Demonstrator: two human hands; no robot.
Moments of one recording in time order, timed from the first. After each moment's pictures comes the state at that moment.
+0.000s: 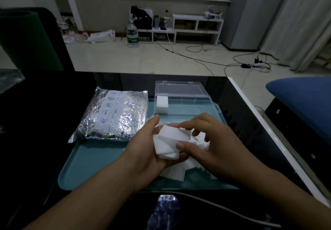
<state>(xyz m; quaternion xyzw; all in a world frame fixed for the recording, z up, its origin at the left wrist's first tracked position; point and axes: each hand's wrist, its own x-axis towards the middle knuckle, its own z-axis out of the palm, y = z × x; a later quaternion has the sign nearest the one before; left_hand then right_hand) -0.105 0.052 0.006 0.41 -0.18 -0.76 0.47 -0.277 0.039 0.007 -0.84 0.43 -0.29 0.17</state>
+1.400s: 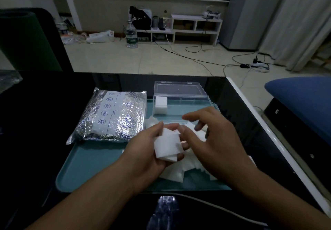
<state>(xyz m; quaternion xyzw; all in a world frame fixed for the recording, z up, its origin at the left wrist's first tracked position) -0.110 0.050 0.002 0.43 -0.19 -0.73 0.50 -0.260 0.043 0.010 -0.75 0.53 -0.36 0.15</state>
